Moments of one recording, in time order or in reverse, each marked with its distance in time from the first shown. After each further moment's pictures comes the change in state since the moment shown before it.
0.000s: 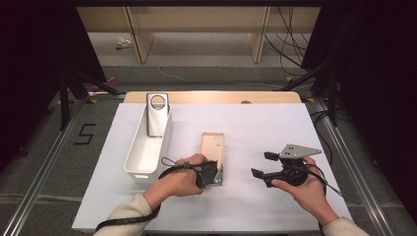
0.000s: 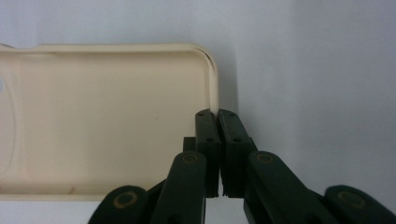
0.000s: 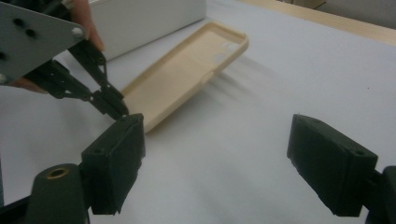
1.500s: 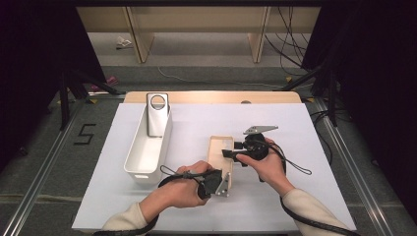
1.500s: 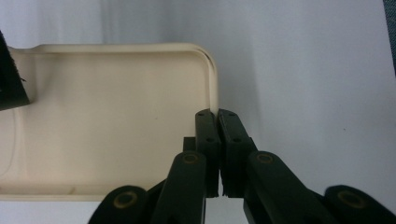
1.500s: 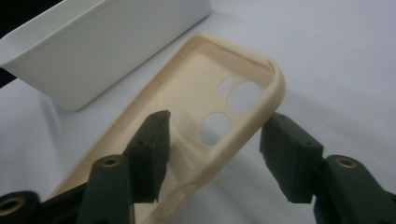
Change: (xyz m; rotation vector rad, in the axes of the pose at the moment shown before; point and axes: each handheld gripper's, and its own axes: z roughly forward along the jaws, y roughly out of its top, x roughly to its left) left arm -0.024 0.019 -0.026 -0.097 0.010 0.054; right arm -0.010 0.041 0.101 0.080 0.083 0.178
